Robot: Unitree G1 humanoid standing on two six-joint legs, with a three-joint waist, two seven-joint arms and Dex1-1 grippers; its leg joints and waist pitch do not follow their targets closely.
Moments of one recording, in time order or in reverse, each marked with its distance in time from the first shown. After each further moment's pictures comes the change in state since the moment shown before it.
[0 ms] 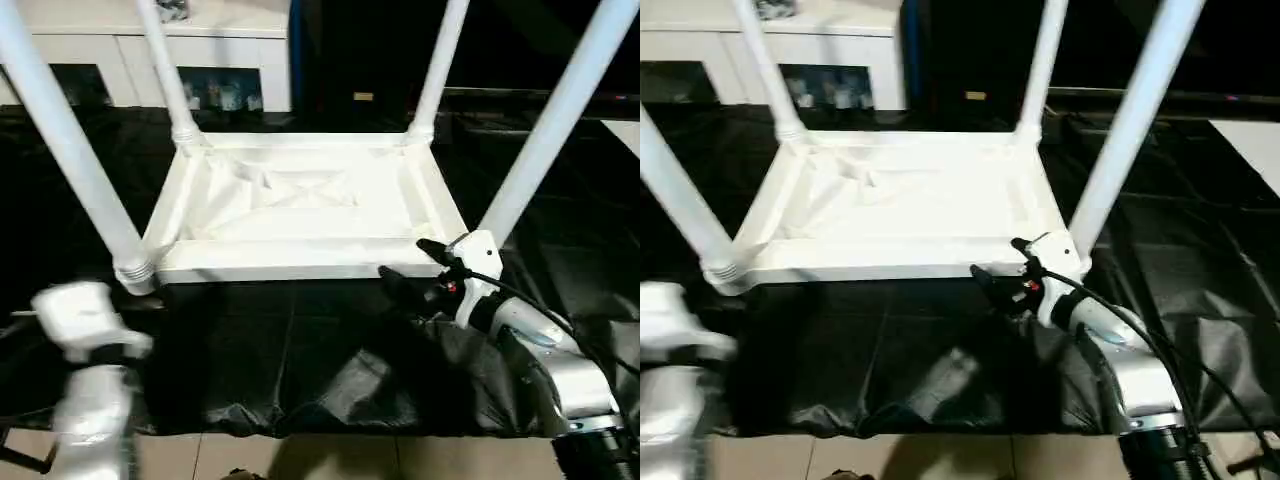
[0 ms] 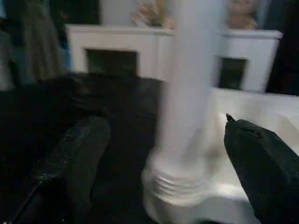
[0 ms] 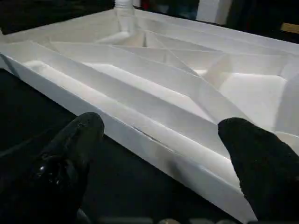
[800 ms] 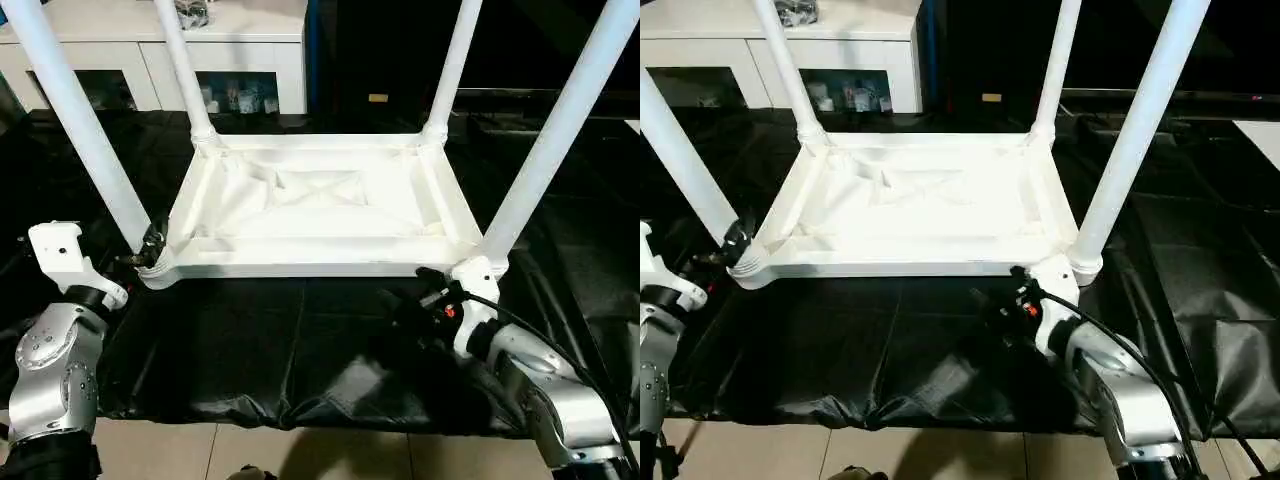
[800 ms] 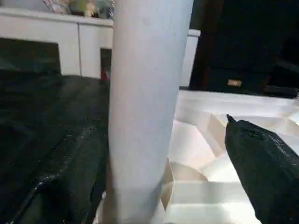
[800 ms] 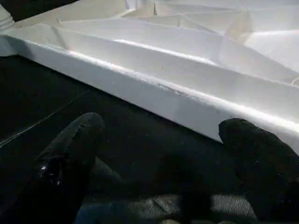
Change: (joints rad) left arm -0.293 0.247 0.008 0.400 -0.245 0.097 -0.423; right arm 0.111 0.016 -0.007 -0.070 0.013 0.096 -0.031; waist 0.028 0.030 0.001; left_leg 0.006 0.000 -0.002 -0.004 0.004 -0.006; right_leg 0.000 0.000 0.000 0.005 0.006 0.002
